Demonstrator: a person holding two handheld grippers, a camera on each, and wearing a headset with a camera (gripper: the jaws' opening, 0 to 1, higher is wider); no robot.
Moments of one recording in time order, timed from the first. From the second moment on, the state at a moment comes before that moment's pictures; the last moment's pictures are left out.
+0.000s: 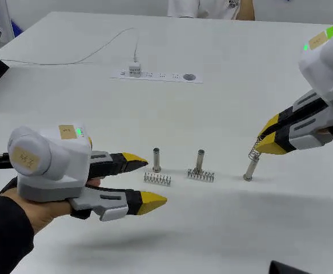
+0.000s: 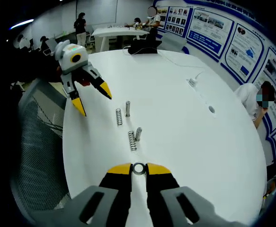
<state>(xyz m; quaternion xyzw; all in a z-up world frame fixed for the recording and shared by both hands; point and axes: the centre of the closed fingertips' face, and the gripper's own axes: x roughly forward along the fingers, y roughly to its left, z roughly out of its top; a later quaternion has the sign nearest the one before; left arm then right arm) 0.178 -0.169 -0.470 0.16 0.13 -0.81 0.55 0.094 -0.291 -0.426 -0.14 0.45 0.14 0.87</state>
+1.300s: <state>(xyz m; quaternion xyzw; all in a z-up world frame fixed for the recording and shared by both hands) 0.184 -0.167 -0.478 0.14 0.15 -0.79 0.57 0.099 -0.321 -0.462 -0.12 0.49 0.12 0.86</state>
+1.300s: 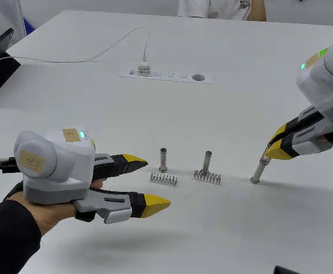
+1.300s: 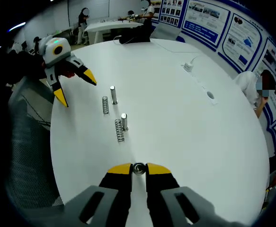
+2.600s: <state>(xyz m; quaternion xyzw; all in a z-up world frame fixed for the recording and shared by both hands) 0.182 -0.166 -0.481 0.14 0.15 -0.79 0.57 0.101 -0.324 -0.510 -0.11 0.52 0.12 0.84</state>
